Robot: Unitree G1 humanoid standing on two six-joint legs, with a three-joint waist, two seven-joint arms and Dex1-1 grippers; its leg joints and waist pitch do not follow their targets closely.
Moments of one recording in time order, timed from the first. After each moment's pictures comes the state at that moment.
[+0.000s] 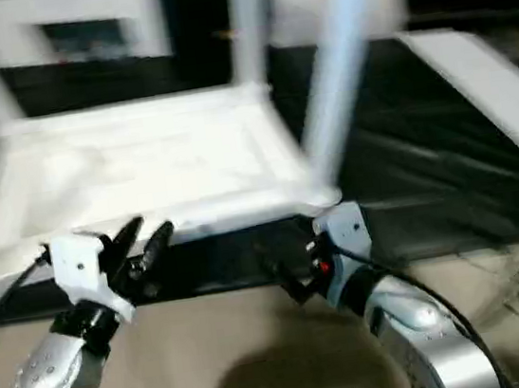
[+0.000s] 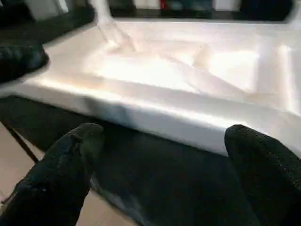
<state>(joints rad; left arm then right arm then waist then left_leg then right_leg) 0.14 0.08 -0.01 -0.46 -0.09 0.35 -0.32 0.08 -0.20 0.09 -0.43 0.28 0.53 0.48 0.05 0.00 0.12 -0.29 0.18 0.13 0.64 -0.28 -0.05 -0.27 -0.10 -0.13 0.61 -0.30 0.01</state>
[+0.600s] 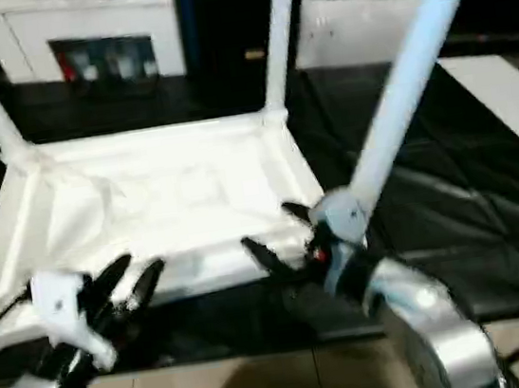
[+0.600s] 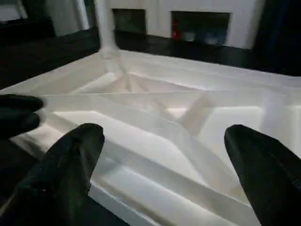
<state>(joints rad) 0.33 0.12 0.01 -0.55 -0.20 0.36 -0.40 -0.01 -0.27 0.05 -0.33 0.32 0.44 0.57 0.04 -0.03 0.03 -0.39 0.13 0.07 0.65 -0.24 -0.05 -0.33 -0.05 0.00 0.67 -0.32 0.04</state>
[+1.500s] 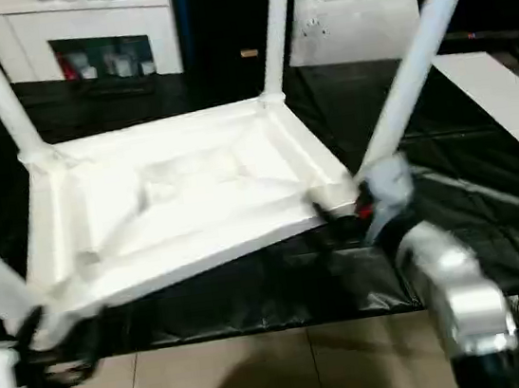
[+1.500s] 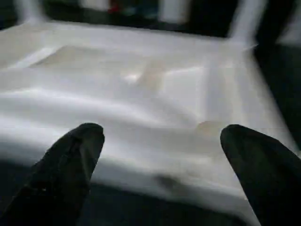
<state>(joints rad) 0.59 0.11 0.23 -0.45 -0.22 -0.06 -0.35 -0.12 -0.35 0.00 -0.03 0.30 0.33 0.58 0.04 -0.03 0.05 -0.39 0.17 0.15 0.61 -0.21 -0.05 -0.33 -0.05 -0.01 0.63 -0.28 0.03</state>
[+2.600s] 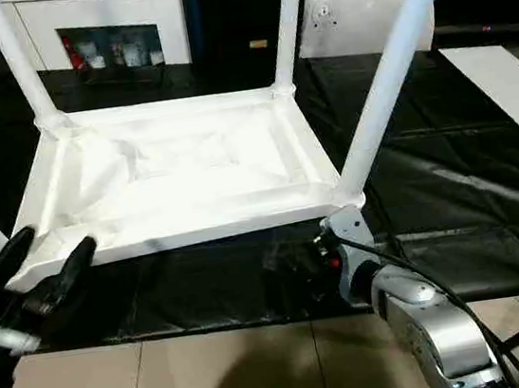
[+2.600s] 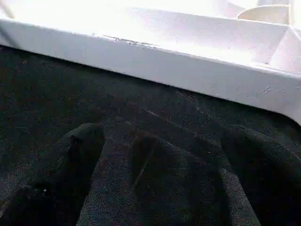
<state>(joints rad) 0.19 0.31 0.22 -0.25 -0.41 -0.02 -0.49 -0.06 -0.31 0.09 -0.10 0.26 0.55 0.46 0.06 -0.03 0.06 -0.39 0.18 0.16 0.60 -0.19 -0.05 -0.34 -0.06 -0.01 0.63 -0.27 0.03</state>
